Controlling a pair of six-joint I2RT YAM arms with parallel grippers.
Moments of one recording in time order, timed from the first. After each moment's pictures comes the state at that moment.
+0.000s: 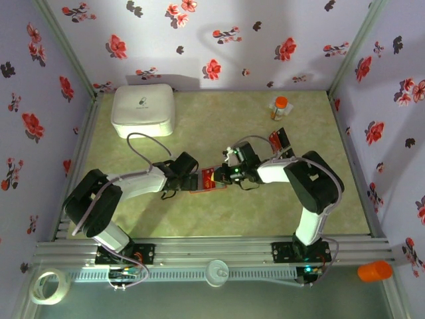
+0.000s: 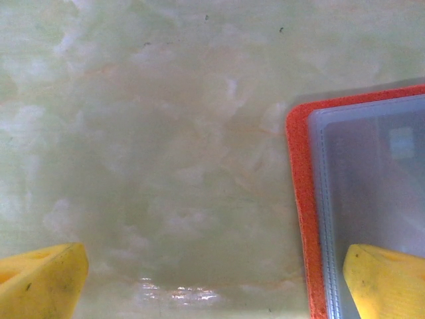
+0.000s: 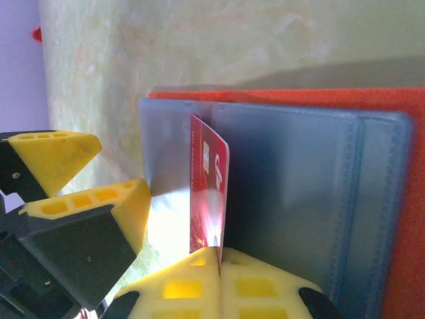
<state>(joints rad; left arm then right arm) -0.77 1.59 0.82 -0.45 -0.29 -0.66 0.61 1.82 0.81 0.13 -0.66 0.71</state>
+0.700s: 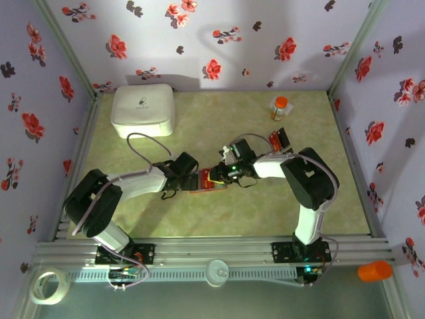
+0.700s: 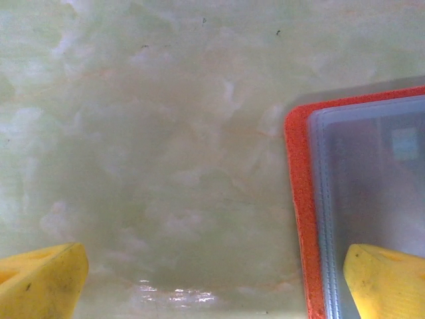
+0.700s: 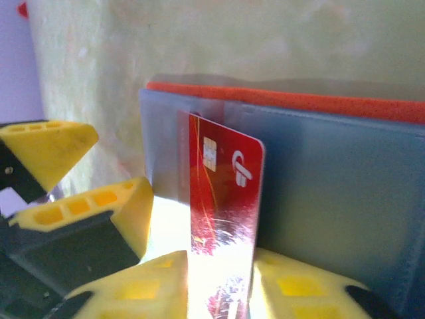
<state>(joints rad) -0.77 1.59 0.81 -0.44 -0.29 -0.66 0.61 1.85 0.91 -0.02 -0.70 0.65</state>
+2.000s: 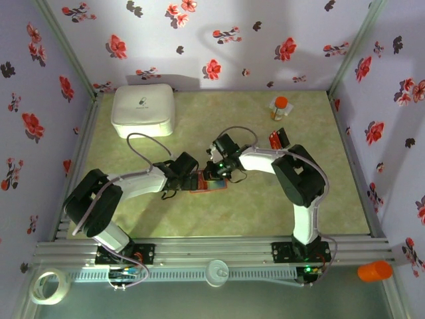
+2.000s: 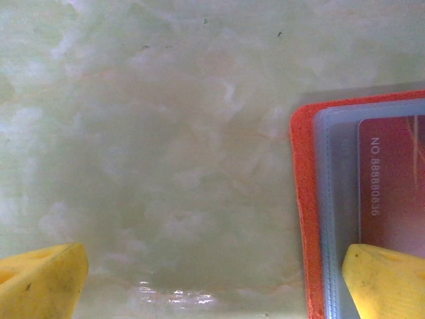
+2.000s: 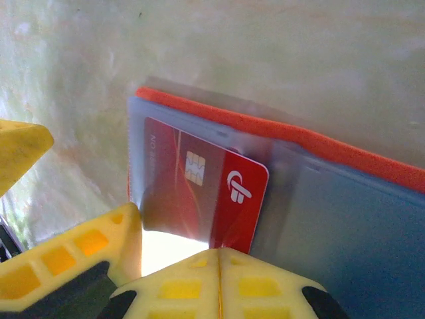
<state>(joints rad) -0.77 1.59 0.81 -0.44 -0.29 -0.67 0.71 1.95 1.15 -0.30 -0.54 0.56</state>
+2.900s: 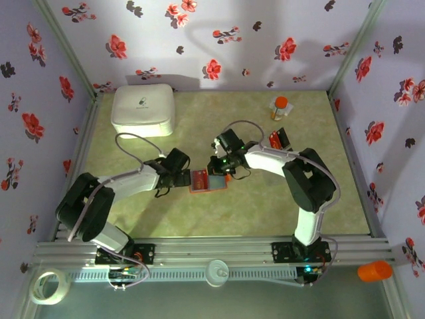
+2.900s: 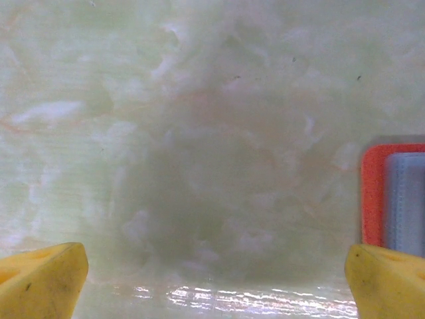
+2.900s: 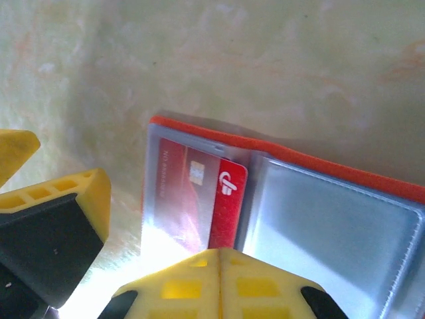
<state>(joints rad) -0.68 1.54 0.80 -0.47 -0.30 -0.68 0.69 1.85 1.15 -0.37 -0.44 0.56</state>
